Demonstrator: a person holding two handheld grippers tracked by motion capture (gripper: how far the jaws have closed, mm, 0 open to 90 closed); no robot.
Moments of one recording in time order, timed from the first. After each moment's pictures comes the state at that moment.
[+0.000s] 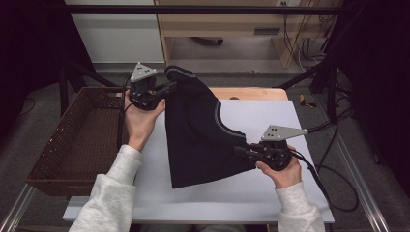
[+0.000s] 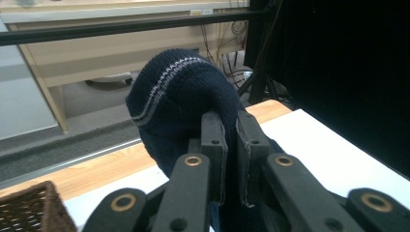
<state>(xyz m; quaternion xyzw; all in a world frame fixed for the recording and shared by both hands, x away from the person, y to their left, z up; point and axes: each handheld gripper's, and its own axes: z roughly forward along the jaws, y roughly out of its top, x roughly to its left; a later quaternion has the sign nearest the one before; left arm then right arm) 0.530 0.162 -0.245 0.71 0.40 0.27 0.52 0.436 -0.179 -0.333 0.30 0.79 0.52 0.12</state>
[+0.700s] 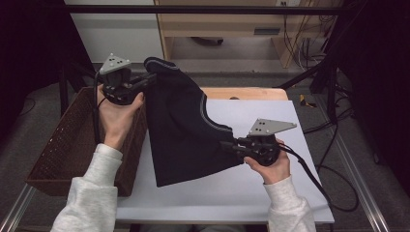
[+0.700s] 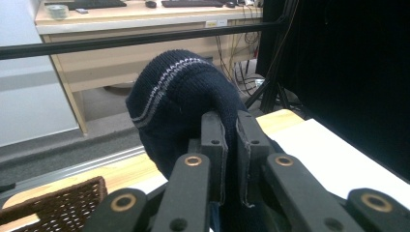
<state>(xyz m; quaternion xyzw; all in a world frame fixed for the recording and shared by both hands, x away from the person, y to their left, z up) 0.513 0.201 -0.214 0.69 0.41 0.28 0.52 0.439 -0.149 -0.312 0.26 0.79 0.54 0.11</state>
